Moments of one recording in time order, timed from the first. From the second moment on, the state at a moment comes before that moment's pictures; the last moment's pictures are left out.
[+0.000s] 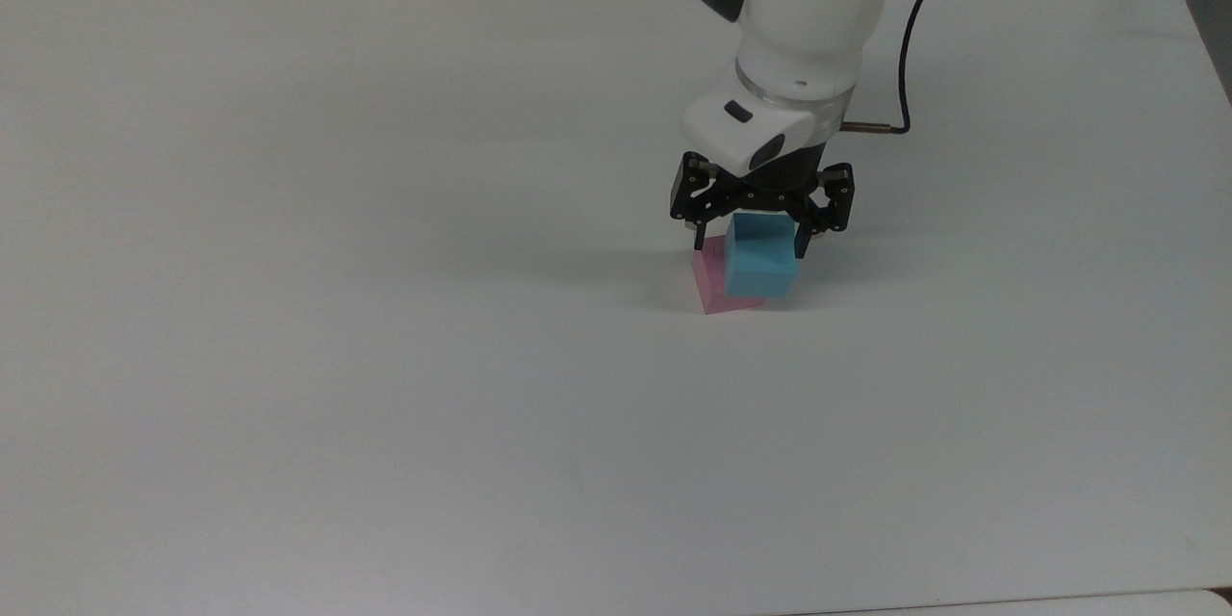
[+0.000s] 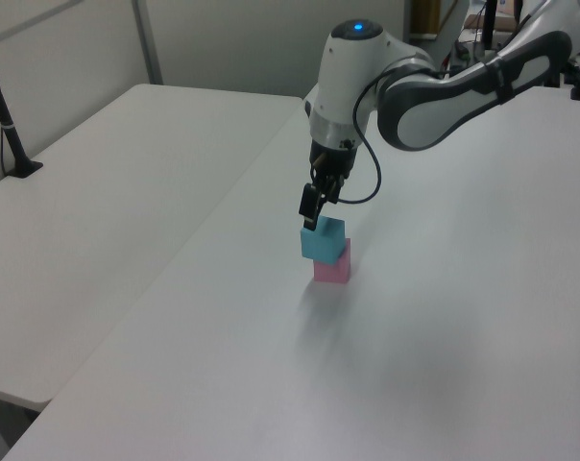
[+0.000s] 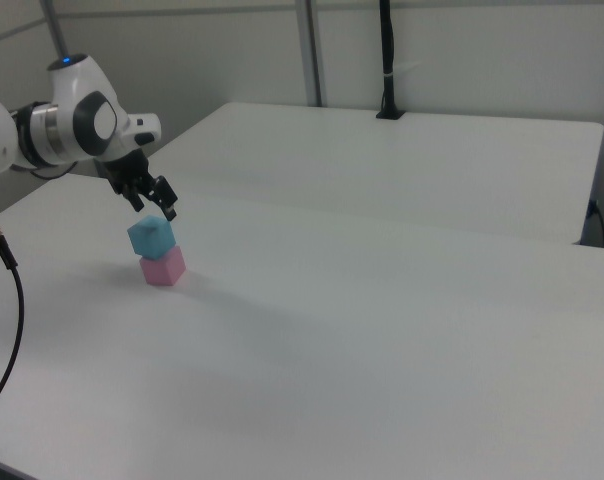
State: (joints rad) arm 0.28 0.46 0.10 -1.51 -0.18 2.17 0.50
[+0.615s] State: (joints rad) arm 0.11 0.19 0.09 -1.51 -0.11 1.75 0.30
